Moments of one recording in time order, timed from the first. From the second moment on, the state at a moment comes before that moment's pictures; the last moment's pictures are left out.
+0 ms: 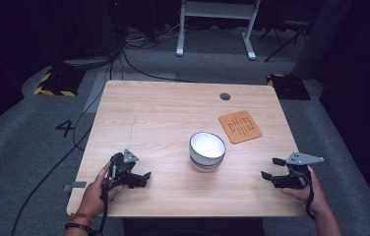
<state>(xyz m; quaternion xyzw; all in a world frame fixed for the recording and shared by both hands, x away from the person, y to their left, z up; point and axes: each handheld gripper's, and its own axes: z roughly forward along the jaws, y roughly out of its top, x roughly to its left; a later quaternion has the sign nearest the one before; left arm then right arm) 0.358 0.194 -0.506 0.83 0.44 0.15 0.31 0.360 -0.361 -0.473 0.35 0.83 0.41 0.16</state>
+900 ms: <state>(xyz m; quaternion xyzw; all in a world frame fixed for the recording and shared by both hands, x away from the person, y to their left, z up) 0.358 0.194 -0.506 0.83 0.44 0.15 0.31 0.353 -0.326 -0.444 0.29 0.84 0.42 0.17</state>
